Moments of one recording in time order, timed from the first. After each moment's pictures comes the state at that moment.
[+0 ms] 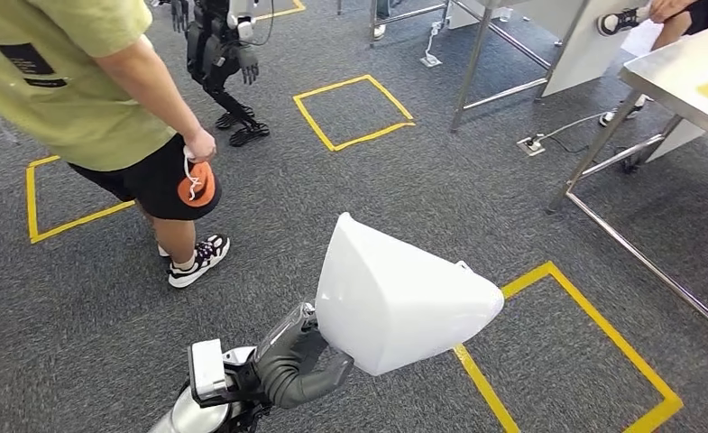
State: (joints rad) left arm -0.25 0.05 -0.72 -1.64 0.05 -0.30 -0.50; right arm -0.06 -0.03 -1.23 -0.20 0.99 0.20 0.13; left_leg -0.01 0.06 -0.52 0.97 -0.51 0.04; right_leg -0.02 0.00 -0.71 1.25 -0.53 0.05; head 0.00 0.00
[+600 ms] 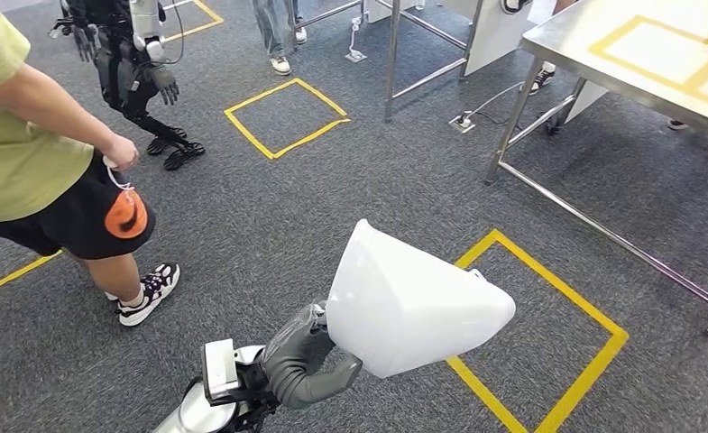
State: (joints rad) left arm -0.27 0.03 -0.73 -1.59 0.03 -0.33 -0.51; right arm -0.06 -0.04 -1.25 -0.20 0.98 0.19 0.12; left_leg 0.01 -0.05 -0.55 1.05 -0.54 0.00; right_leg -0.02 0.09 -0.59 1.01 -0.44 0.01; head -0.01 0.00
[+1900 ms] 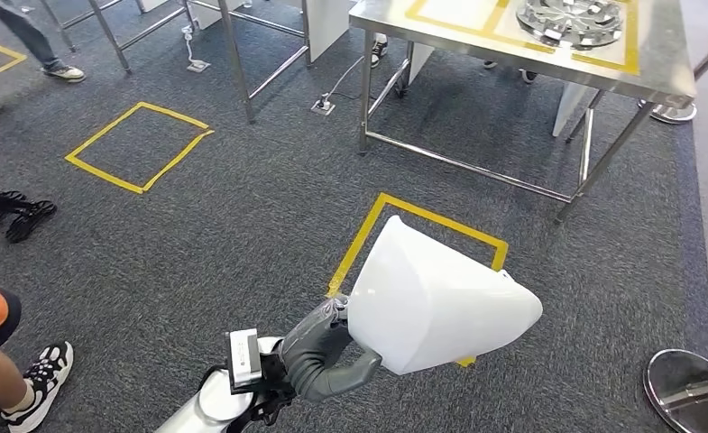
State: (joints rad) left arm -0.31 -0.01 -0.74 -1.53 0.01 -0.33 -0.51; right arm -0.06 -0.03 -1.26 -0.20 0.98 0.21 0.11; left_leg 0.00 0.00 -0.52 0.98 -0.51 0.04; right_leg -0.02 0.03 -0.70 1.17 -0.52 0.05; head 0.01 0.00
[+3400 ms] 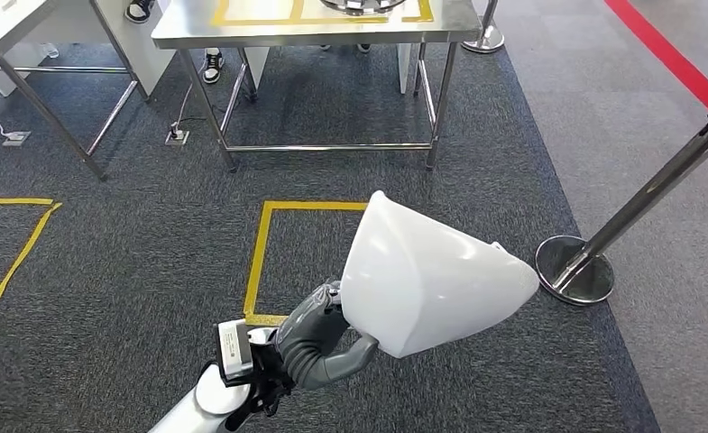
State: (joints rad) left arm -0.33 -0.03 -0.72 -1.55 0.02 -0.30 -0.51; right arm -0.06 -0.02 -1.27 -0.20 1.01 0.19 0.09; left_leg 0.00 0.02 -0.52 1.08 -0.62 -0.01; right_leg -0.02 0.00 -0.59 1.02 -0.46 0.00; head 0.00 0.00
